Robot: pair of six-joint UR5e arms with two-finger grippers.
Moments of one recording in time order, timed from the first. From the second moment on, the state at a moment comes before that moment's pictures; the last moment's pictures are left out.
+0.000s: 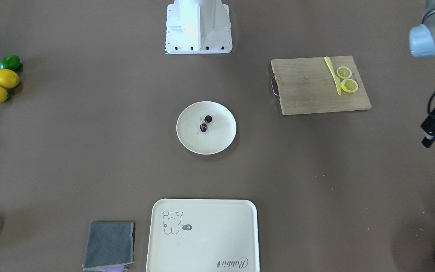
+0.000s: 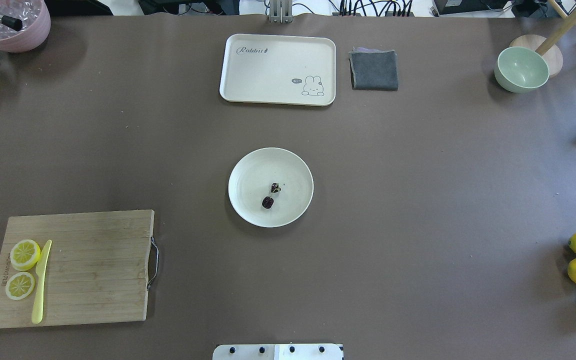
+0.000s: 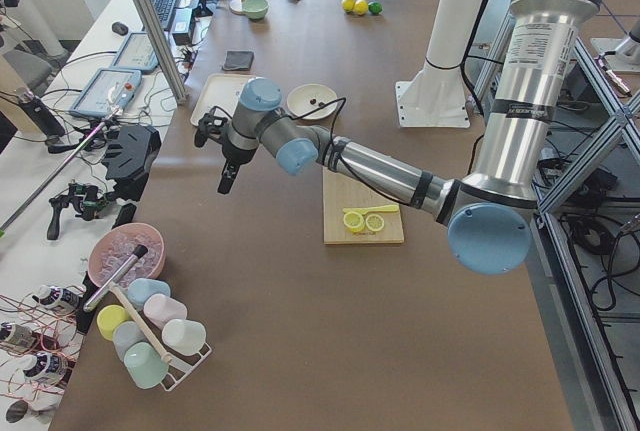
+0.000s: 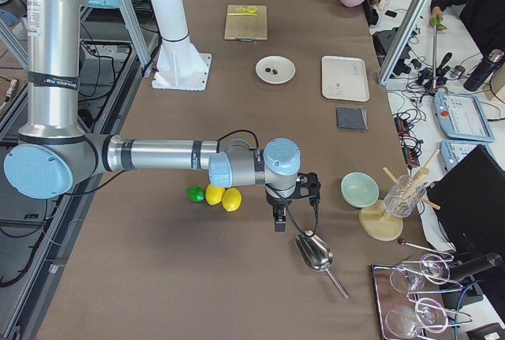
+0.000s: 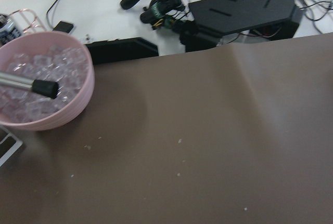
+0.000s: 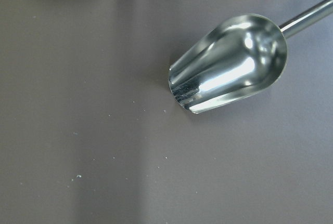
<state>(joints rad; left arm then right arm) -1.33 -1.73 -1.69 -1.99 -2.16 -0.54 1.54 -1.67 1.66 -1.48 2.34 0.04</state>
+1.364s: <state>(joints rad) -1.56 -1.59 -1.61 -1.77 -2.43 -0.15 1.62 -1.53 1.68 -1.76 2.35 -0.07</state>
